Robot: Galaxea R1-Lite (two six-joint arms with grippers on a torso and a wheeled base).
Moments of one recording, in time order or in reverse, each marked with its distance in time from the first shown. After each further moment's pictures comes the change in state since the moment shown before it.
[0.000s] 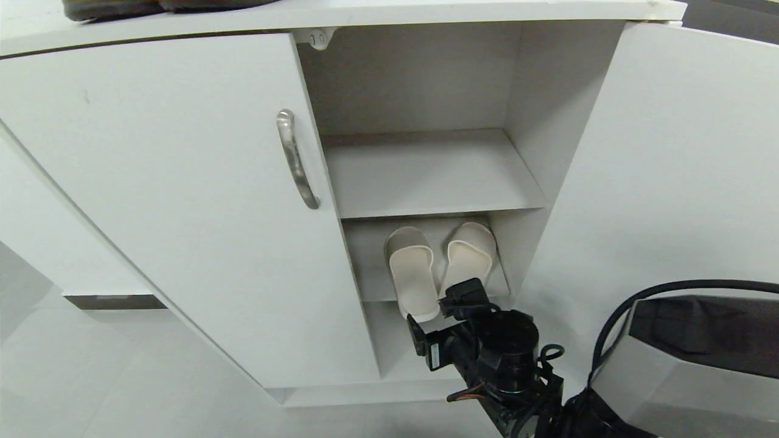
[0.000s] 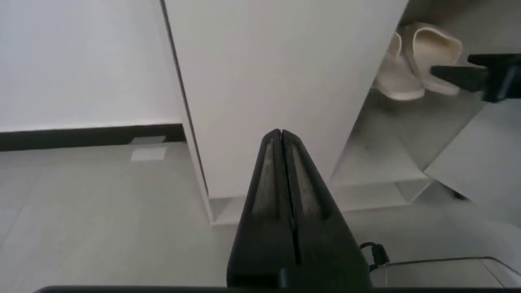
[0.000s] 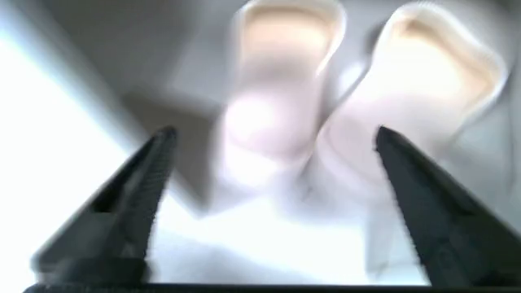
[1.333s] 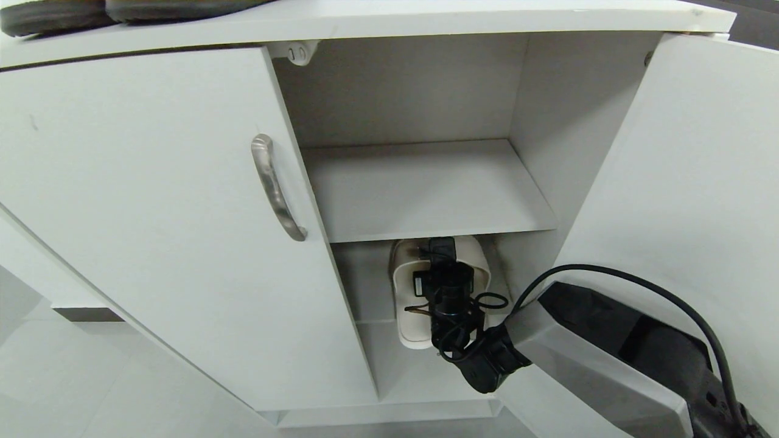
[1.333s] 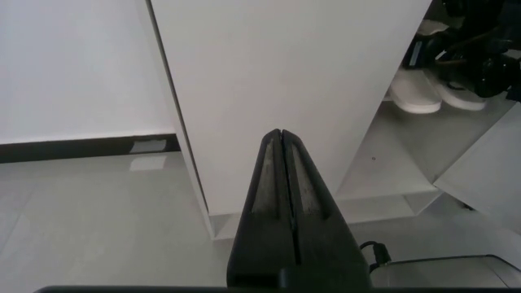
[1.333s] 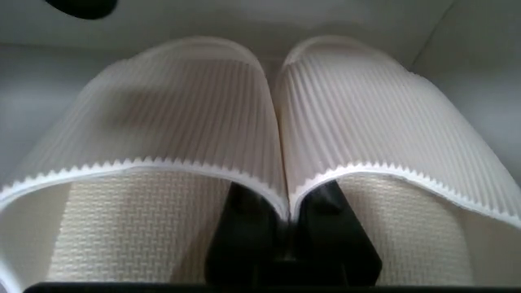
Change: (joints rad) left arm 0.000 0.000 0.000 0.000 -0.002 0.009; right arm -0.143 0.387 -0.780 0.236 -0.278 -0.111
